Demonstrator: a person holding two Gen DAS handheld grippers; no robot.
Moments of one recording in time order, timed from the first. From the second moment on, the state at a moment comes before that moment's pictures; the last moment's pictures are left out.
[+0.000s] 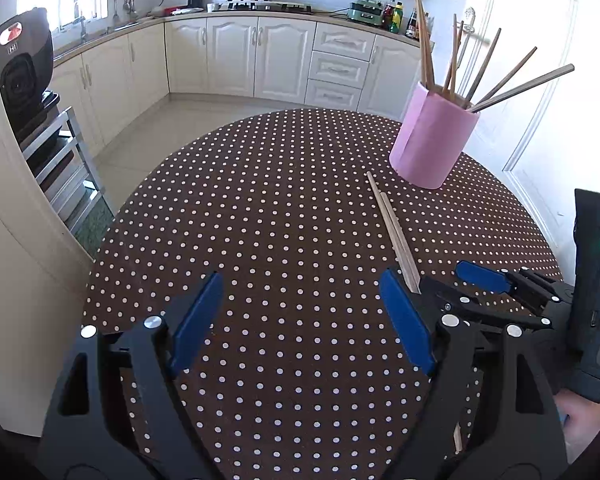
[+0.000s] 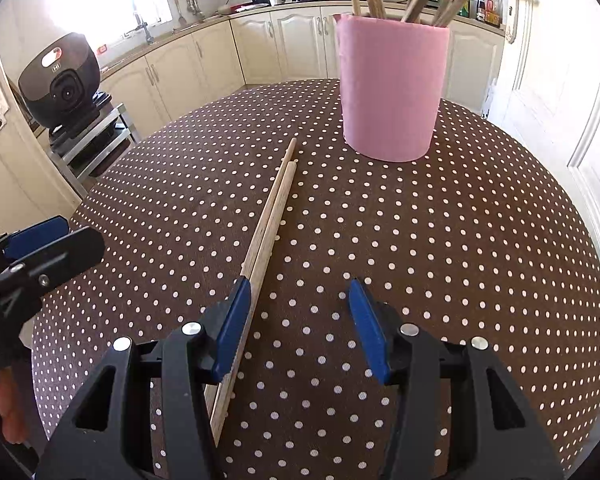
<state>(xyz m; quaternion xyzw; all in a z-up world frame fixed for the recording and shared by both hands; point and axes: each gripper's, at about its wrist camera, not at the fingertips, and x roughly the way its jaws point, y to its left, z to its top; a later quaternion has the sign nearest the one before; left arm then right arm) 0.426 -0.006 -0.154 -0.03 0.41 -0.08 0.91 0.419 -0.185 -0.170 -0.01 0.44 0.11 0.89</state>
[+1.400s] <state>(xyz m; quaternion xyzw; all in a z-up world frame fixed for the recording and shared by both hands) 0.533 -0.097 -0.188 0.01 0.50 -0.06 0.87 0.446 -0.254 -0.173 0.06 0.47 0.16 0.87</state>
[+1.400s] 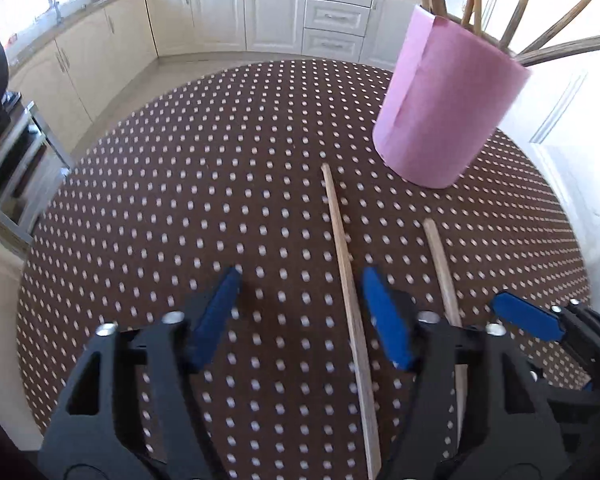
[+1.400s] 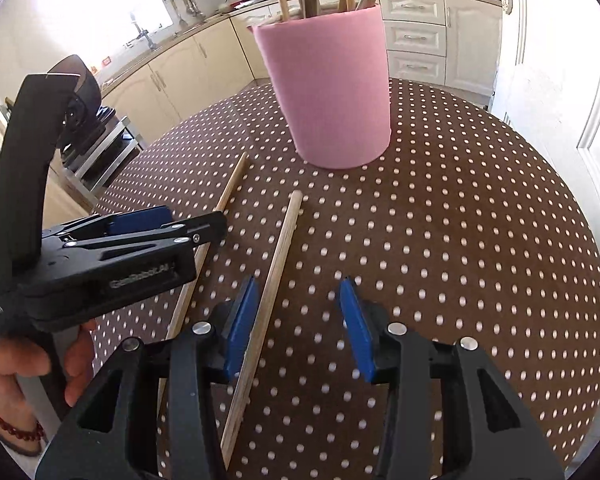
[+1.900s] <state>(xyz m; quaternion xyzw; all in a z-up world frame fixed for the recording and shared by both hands) 0.522 -0.086 -0.185 0.02 0.49 -0.09 0.87 0.480 -0.213 -0.173 -0.01 0.49 0.13 0.86</state>
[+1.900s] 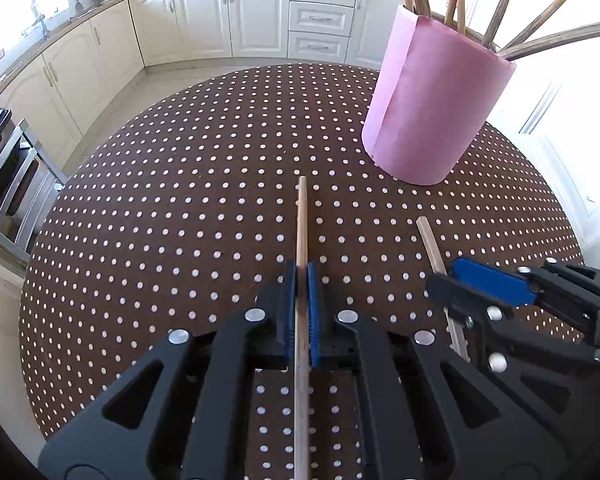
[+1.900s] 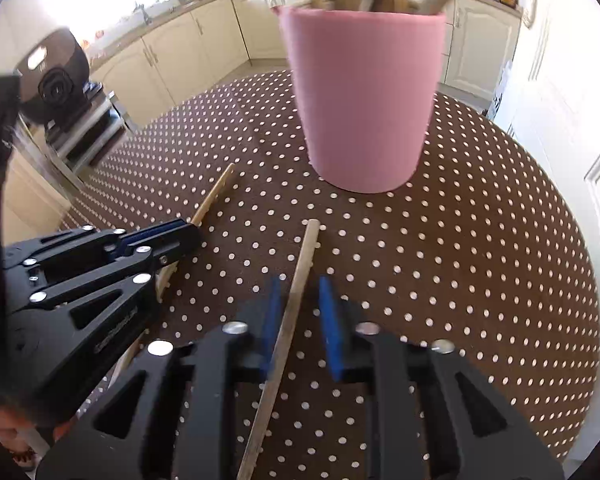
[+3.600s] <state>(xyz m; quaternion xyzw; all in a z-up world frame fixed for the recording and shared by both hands) 0.283 -0.073 -0.004 0.08 0.13 -0.08 0.99 0.331 -0.230 -0.007 0.05 0.16 0.20 0.96</state>
